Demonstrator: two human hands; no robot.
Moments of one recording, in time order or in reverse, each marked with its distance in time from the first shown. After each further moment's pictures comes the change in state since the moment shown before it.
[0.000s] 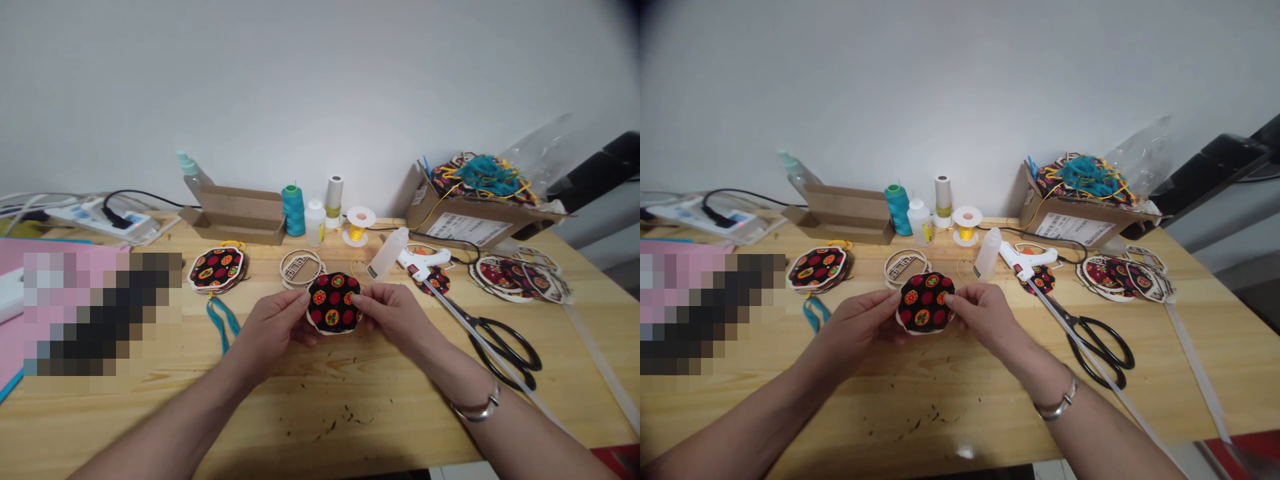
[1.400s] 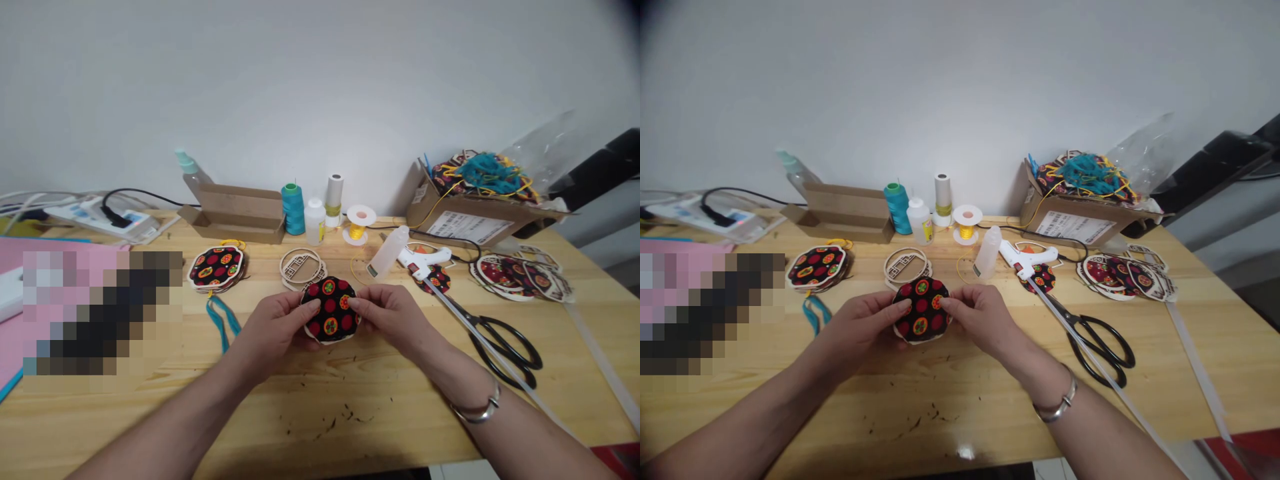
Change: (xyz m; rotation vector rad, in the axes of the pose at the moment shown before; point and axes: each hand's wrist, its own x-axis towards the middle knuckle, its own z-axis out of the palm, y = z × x) left_hand 0.002 -0.004 0.000 0.049 0.001 -0.062; right_hand -0.003 -0.001 0.002 -0.050 -0.035 -0.018
